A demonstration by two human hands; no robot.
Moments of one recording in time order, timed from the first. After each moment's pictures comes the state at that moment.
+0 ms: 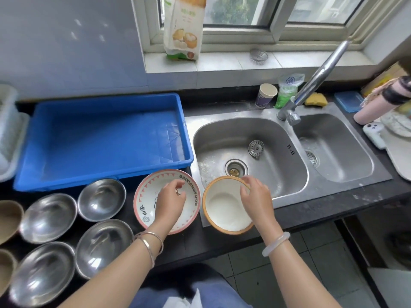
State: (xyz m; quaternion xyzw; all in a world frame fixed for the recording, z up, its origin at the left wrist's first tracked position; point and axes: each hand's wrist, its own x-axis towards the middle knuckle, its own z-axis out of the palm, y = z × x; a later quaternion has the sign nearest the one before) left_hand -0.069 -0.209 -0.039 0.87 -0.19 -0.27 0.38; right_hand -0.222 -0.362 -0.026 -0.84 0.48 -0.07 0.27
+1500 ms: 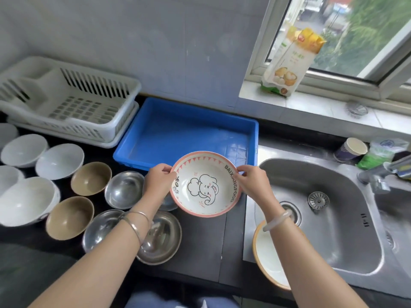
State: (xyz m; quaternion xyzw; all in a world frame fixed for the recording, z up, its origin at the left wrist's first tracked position) left_hand 0.051 -0.099 -0.002 0.86 0.08 -0.17 0.48; right_hand -0.032 -0.320 0.013 -0.89 0.29 0.02 0.35
